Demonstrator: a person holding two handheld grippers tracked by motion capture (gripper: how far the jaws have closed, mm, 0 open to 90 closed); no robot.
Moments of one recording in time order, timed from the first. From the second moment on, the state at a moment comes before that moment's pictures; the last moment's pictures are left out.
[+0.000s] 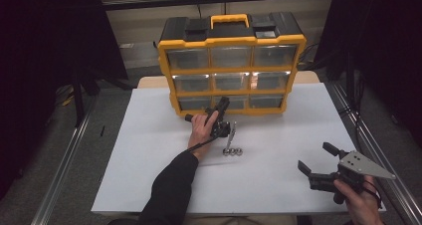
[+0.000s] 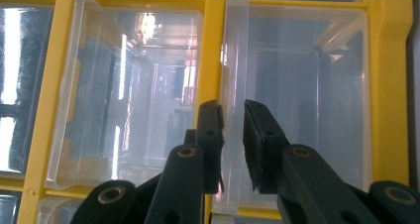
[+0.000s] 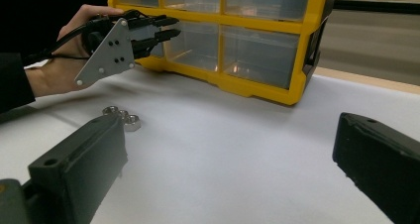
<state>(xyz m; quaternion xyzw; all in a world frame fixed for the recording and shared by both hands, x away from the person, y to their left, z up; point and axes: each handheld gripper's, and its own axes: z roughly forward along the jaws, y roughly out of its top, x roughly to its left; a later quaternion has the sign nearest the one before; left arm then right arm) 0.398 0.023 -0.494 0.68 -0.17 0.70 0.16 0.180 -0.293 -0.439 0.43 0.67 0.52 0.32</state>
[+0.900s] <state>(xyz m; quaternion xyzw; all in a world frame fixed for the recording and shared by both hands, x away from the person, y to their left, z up) 0.385 0.025 -0.495 0.68 -0.16 0.68 0.20 0.180 -0.293 -0.439 0.43 0.67 0.52 0.32</state>
